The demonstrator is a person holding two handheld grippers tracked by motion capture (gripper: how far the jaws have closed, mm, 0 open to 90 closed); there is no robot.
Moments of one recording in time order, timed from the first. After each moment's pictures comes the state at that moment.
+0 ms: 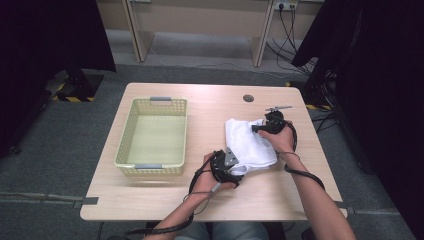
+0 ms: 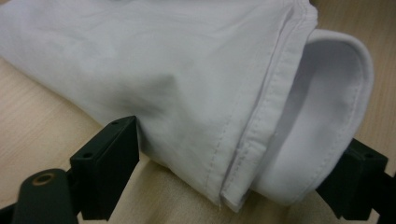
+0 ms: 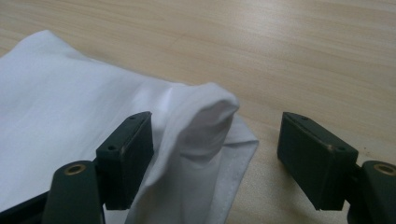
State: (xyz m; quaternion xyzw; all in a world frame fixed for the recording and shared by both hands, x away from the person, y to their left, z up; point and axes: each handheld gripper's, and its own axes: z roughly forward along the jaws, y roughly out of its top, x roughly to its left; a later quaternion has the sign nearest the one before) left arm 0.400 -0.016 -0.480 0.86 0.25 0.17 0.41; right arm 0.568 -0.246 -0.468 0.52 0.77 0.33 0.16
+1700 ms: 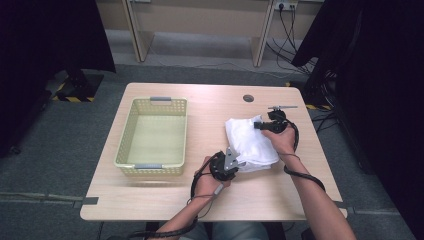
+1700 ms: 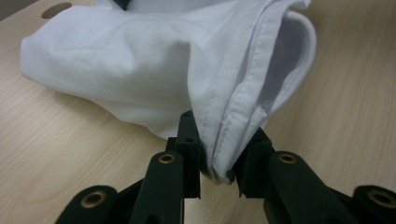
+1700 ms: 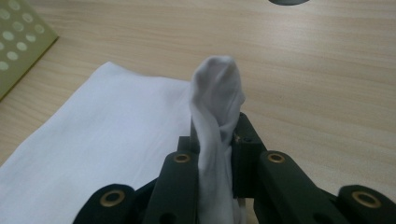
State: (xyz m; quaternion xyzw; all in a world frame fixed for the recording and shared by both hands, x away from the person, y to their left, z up) left arm 0.386 -0.013 -0.465 0.85 0.24 0.21 0.42; right arm 0.550 -0.243 -0.446 0.52 0.75 0.39 0.11
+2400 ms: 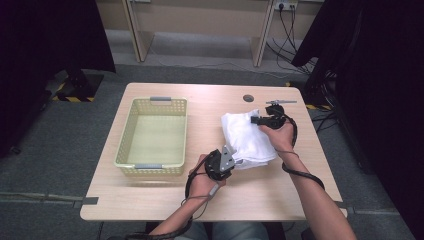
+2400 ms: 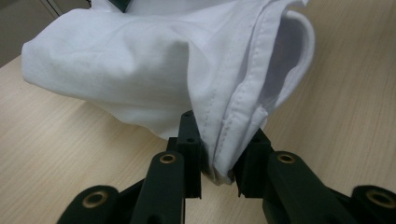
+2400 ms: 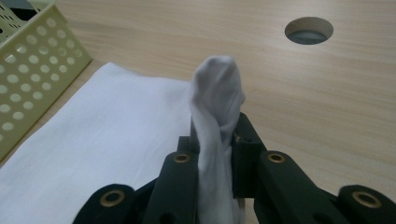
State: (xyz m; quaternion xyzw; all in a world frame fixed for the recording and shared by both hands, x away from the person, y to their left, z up) left arm 0.376 0.002 -0.442 0.85 0.23 0.24 0.42; right arm 0.545 -0.227 -0.417 0.50 0.75 0.41 0.12
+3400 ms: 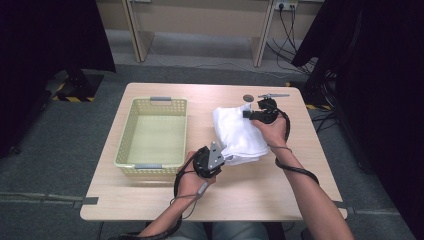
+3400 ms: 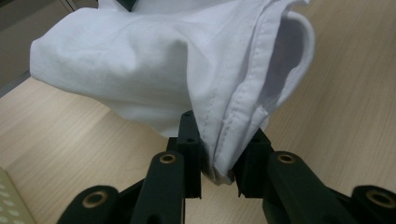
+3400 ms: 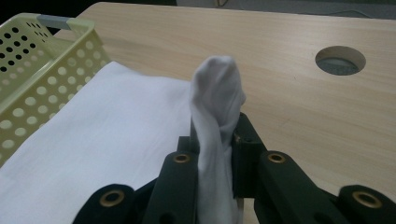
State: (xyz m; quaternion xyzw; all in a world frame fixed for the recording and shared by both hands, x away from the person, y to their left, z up) left arm 0.372 0.032 -0.426 0.84 0.24 0.26 0.41; right arm 0.547 -0.198 -0.397 0.49 0.75 0.43 0.12
